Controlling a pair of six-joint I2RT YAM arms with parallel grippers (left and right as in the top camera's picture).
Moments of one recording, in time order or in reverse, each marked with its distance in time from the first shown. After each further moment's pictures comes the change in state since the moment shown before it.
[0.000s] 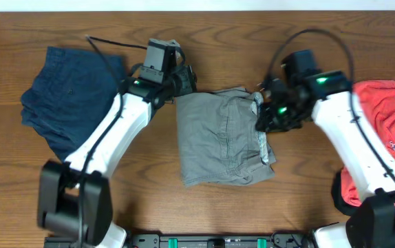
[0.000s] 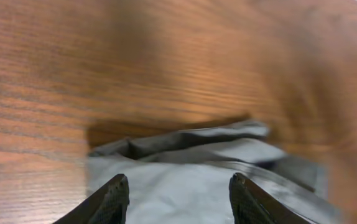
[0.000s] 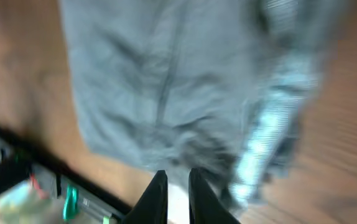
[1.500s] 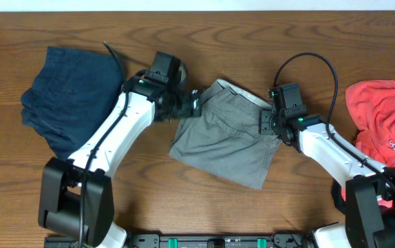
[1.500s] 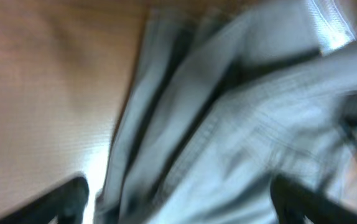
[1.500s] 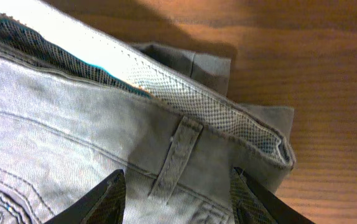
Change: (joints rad) left arm -0.024 -0.023 0.014 -0.302 0.080 0.130; right arm -0.023 0.001 -0.473 0.822 0.451 0.201
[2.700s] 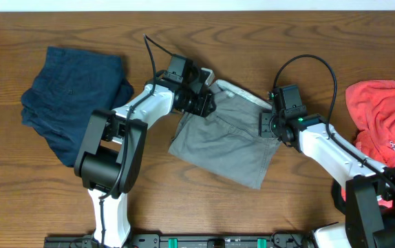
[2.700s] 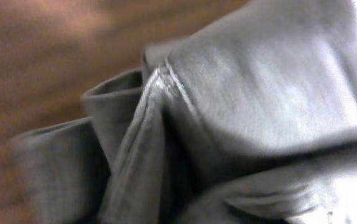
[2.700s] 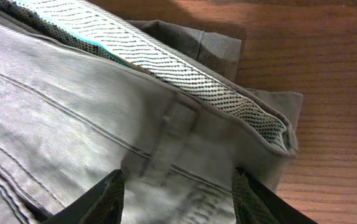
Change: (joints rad) left arm -0.009 0.357 0.033 0.341 0.248 0.370; right arm 0.000 0.000 0.000 -0.035 -0.012 0.000
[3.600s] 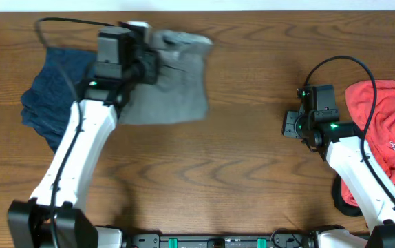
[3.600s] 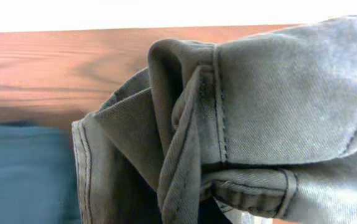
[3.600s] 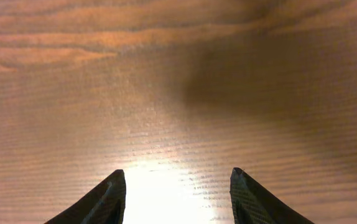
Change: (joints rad) left arm 0.242 -0.539 -0.026 -0.043 -0.411 -0.068; right arm -0.139 -0.232 0.000 -0.188 0.023 -0.026
